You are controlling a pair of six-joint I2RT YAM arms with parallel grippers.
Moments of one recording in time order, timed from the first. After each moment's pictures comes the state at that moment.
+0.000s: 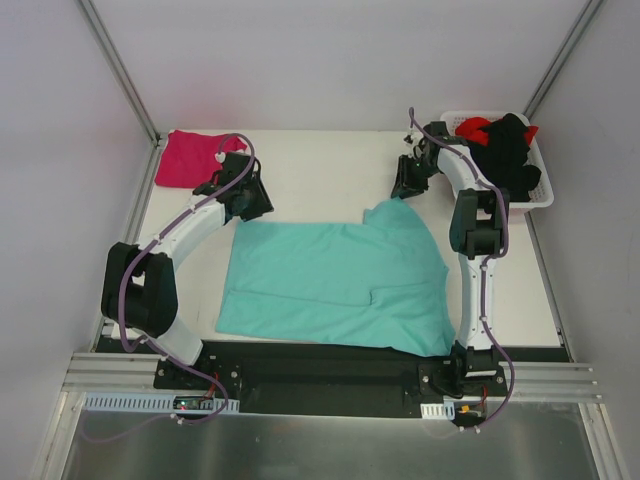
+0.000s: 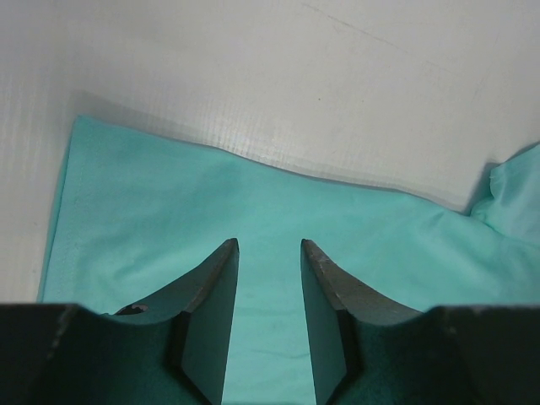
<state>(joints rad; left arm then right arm) -0.31 1.59 1.18 -0.46 -0.03 -0.66 0.10 2.47 2.18 -0.93 -0.42 0.09</state>
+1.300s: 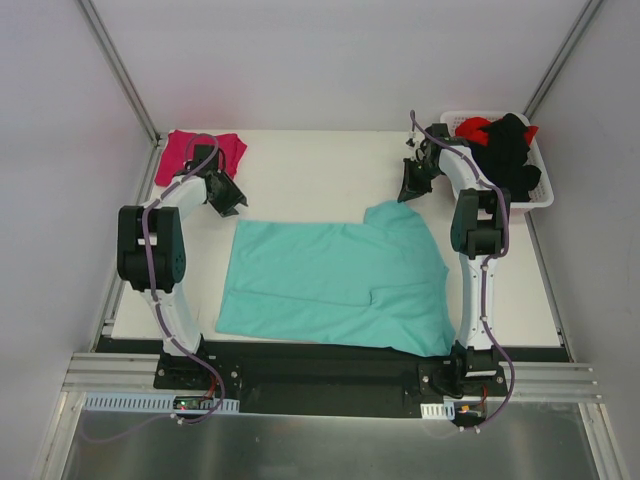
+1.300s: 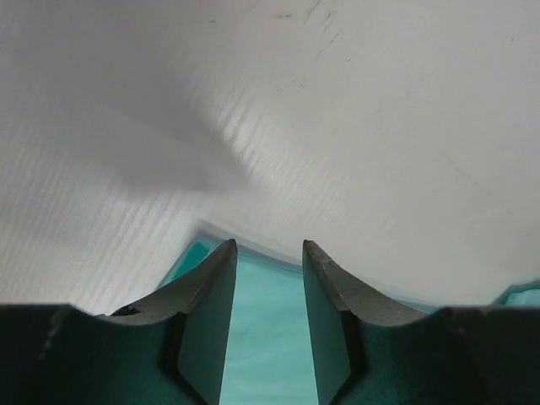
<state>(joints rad) -0.03 1.89 1.32 -0.46 0.14 -0.73 0.09 2.47 2.17 -0.96 -0.37 0.06</state>
